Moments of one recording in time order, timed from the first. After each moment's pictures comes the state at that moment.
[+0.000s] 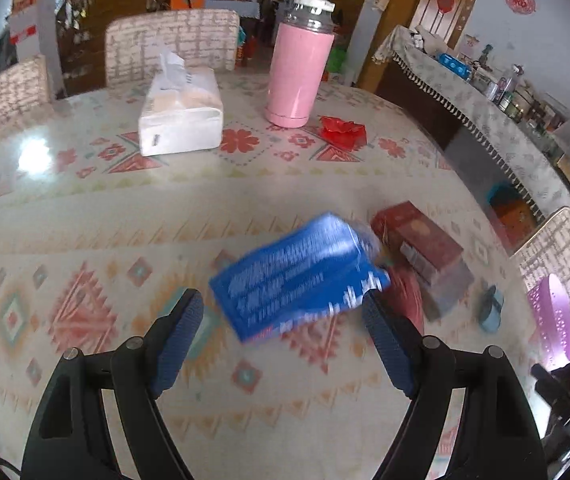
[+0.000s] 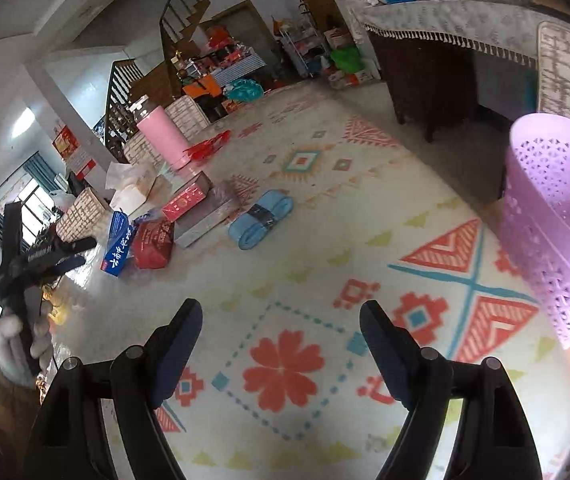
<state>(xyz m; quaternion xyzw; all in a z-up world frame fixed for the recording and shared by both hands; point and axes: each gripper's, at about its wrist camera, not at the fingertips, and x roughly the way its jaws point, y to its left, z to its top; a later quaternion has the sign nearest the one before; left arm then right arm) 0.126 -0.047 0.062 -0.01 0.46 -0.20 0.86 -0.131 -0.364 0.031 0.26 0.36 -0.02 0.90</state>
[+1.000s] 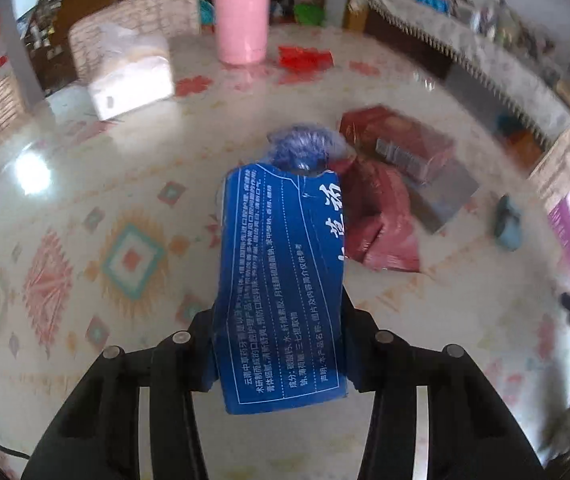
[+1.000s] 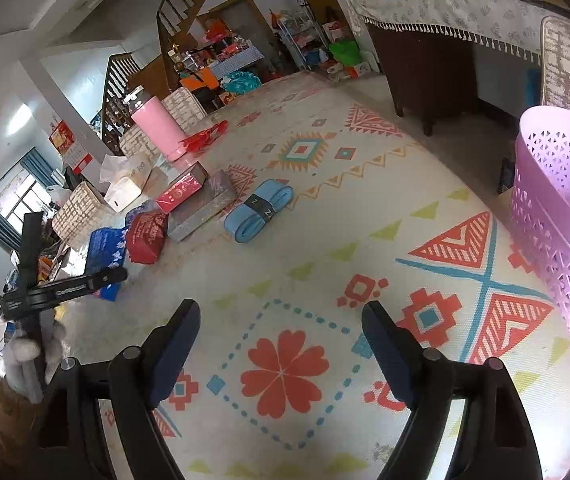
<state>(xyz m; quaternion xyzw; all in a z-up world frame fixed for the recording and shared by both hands) 0.062 -0.084 0.031 0.07 0.49 -0.20 0.85 -0.125 -0.361 0.026 0.26 0.37 -0.01 0.89</state>
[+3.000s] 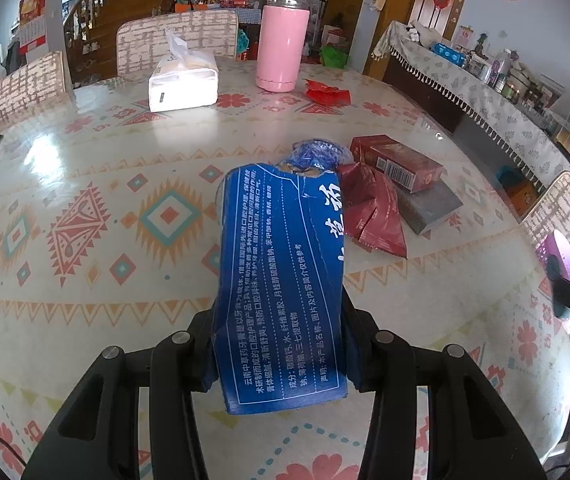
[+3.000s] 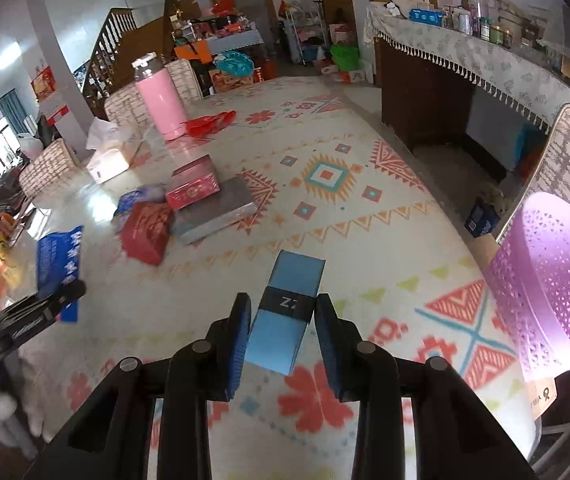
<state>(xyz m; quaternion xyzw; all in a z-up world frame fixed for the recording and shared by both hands) 0.024 -0.054 0.032 0.01 0.44 -0.17 0.88 -0.102 -0.316 0.077 0.15 0.41 -0.06 0.90</state>
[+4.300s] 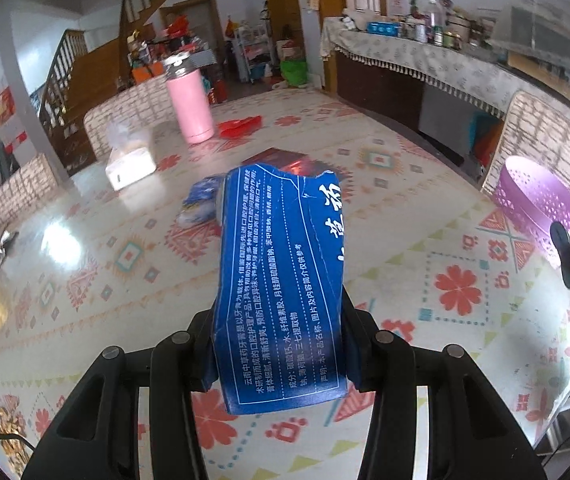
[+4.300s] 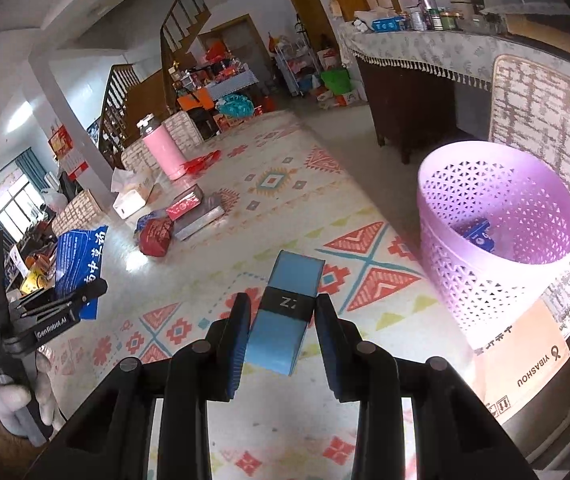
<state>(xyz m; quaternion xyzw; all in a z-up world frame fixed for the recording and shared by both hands) -0.088 -0.157 0.084 0.16 0.37 -0.19 0.89 -0.231 -0.392 0.074 0.23 0.33 -0.05 0.91</state>
